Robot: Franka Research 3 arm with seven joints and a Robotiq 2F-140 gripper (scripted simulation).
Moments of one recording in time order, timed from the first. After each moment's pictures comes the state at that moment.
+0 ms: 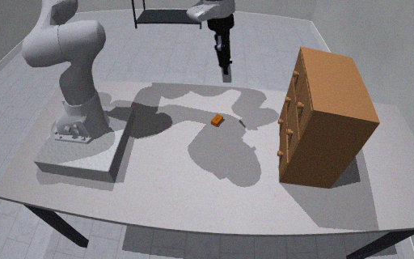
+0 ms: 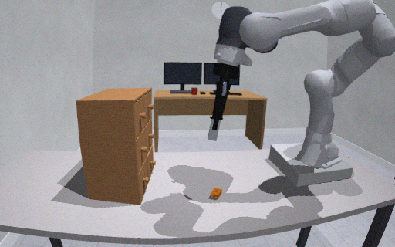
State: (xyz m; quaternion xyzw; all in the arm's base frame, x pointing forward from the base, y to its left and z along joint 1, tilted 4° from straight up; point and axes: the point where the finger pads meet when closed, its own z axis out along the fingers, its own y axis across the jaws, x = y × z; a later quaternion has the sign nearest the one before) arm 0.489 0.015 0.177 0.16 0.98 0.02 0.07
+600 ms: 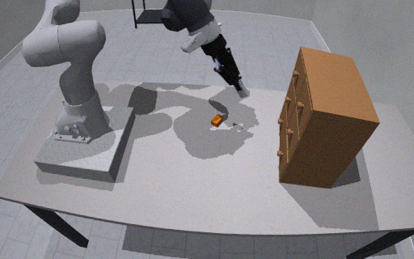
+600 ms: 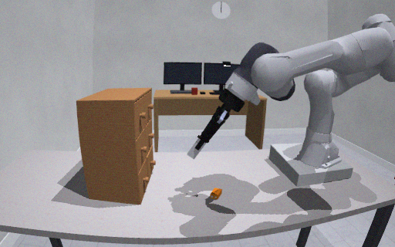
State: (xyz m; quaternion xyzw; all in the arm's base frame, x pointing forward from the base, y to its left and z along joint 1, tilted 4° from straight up) arm 0.540 0.009 0.117 0.19 0.94 -0.01 0.27
